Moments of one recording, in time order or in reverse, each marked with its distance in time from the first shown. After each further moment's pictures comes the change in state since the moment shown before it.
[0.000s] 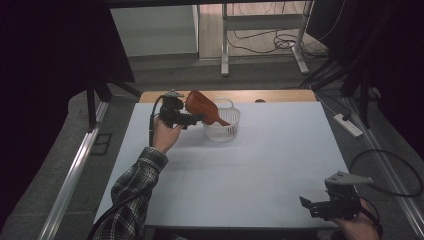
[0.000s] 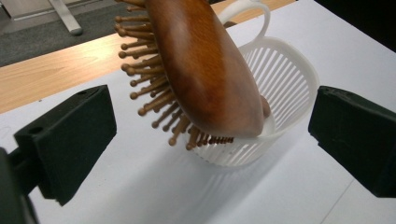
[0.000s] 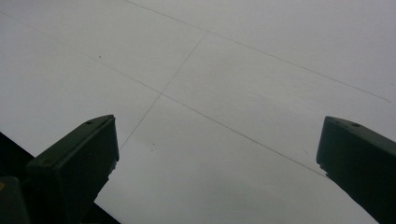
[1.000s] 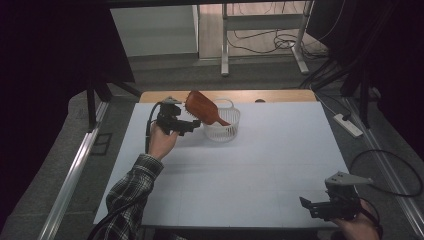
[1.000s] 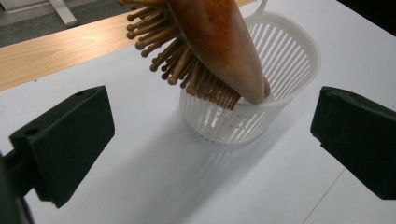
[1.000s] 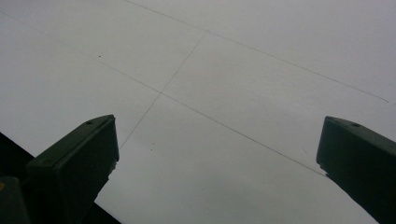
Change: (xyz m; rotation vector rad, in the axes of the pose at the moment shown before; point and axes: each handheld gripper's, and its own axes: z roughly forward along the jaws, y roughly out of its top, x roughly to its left) left arm 0.003 -0.019 -0.004 0.019 -0.004 0.008; right arm 0.001 0.000 -0.001 -0.002 -0.006 -0.003
